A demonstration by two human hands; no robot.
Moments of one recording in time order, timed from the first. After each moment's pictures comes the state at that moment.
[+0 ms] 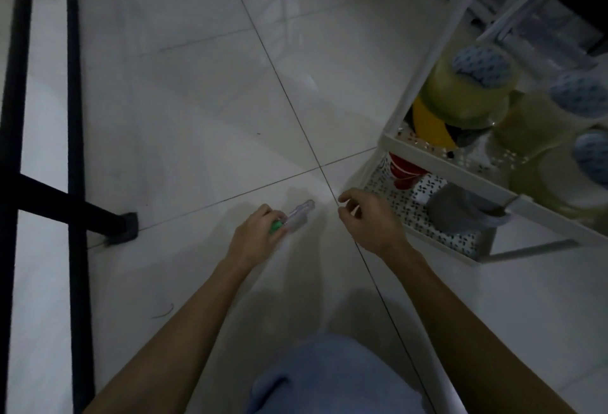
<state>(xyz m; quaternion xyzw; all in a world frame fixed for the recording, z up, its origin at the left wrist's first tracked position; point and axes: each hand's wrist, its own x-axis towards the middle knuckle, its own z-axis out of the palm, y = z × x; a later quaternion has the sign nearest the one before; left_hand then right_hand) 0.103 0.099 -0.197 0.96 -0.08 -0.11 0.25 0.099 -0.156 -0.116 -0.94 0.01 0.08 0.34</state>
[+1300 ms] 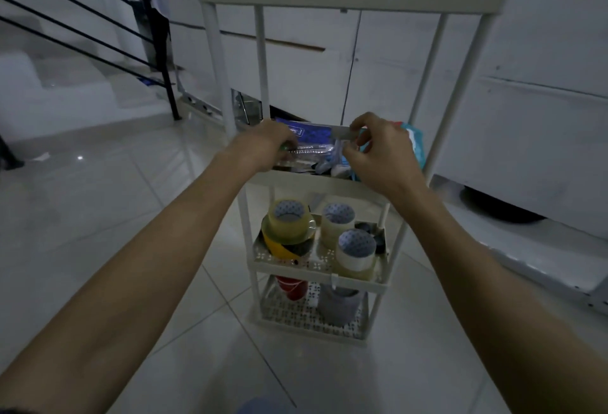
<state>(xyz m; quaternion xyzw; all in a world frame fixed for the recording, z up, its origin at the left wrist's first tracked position) 0.212 -0.152 0.255 0.92 -0.38 0.09 0.07 0.061 -0.333 0.247 -0.90 0.05 -0.36 0.24</state>
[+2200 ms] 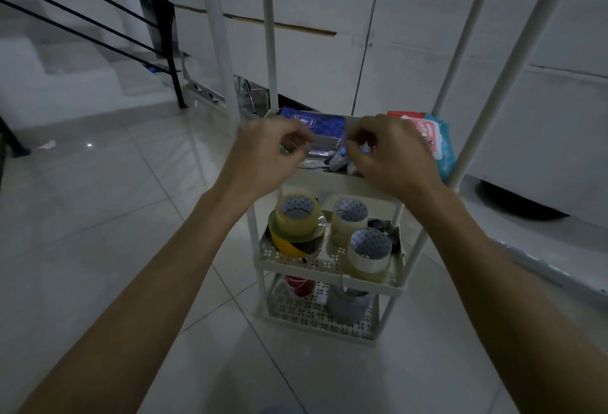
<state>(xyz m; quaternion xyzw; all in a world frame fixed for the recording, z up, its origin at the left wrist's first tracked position) 0.162 -0.127 0.230 0.82 -0.38 0.20 0.37 0.077 -0.330 0.238 -0.92 0.00 -0.35 0.16</state>
